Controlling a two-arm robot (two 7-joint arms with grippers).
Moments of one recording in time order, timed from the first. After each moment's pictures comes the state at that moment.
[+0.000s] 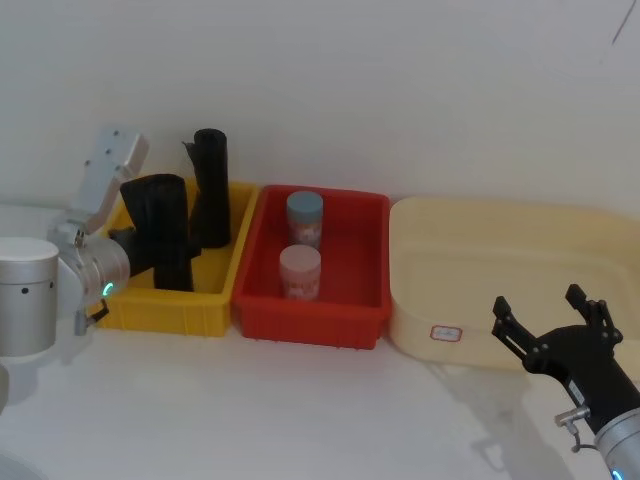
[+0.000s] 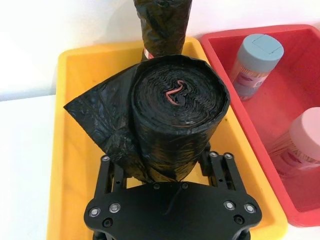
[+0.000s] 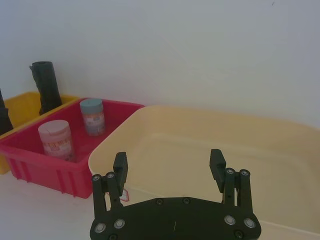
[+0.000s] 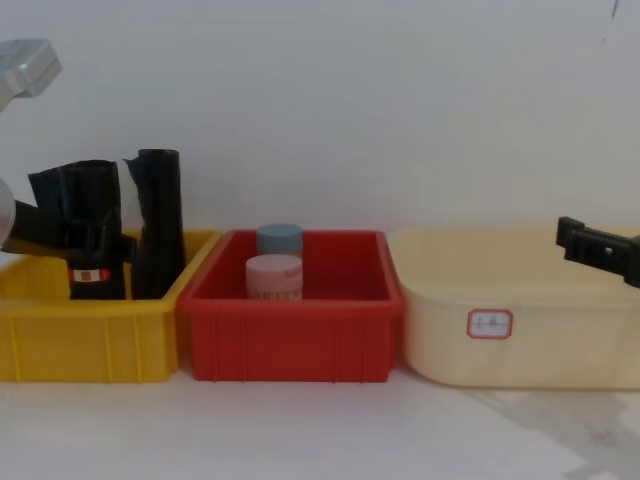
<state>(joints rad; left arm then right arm) -0.50 0.31 0.23 -1.42 -0.37 0.65 -0.09 -0.01 0.34 -0.23 -1.77 0.29 0.03 0.07</state>
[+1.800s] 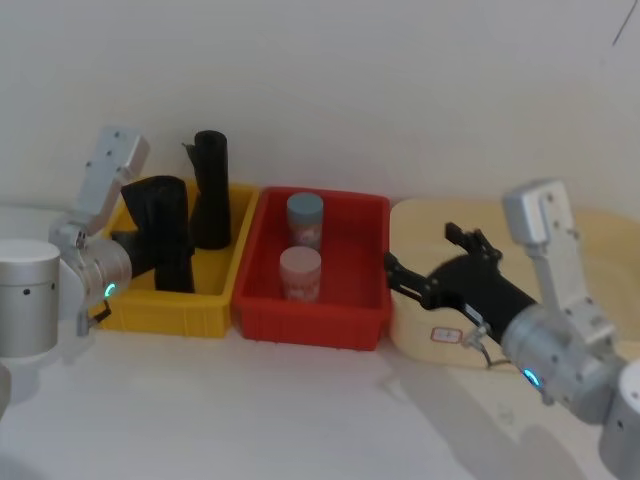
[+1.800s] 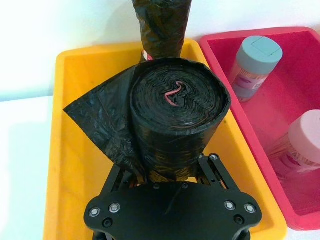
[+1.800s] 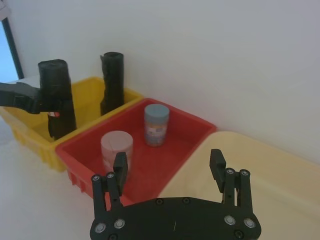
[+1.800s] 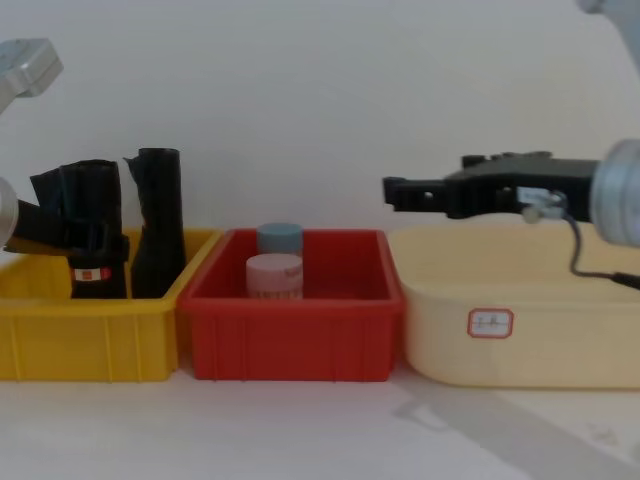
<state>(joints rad) -0.51 0.30 0.23 -1.41 -0.37 0.65 -0.10 0.32 0.29 -0.39 -1.64 0.23 0.29 0.26</state>
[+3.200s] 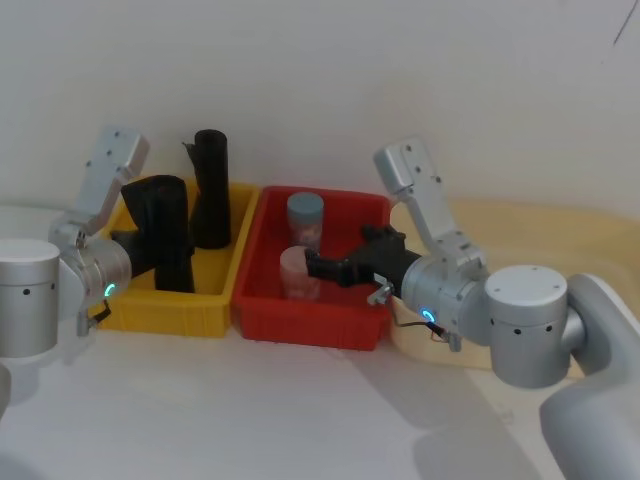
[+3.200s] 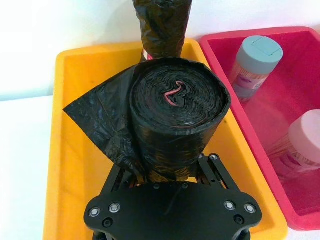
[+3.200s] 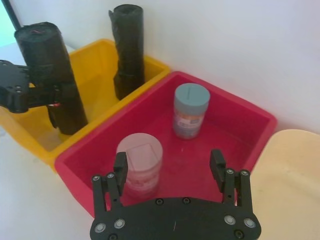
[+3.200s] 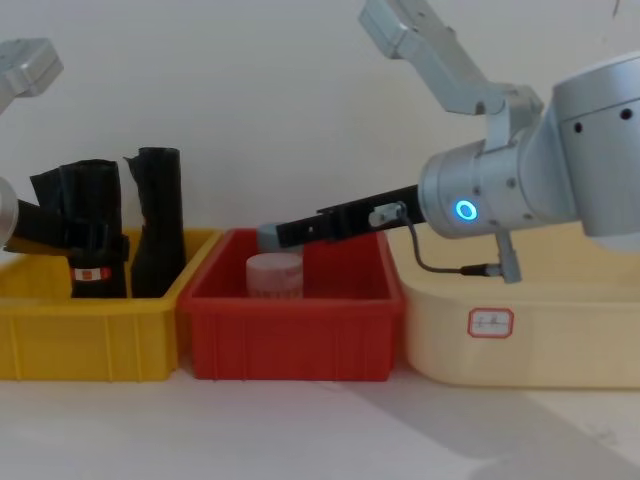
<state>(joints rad) -0.51 0.30 0.23 -1.41 -0.37 0.65 -0.10 0.61 0.08 -0.49 -1.28 0.16 0.50 0.29</state>
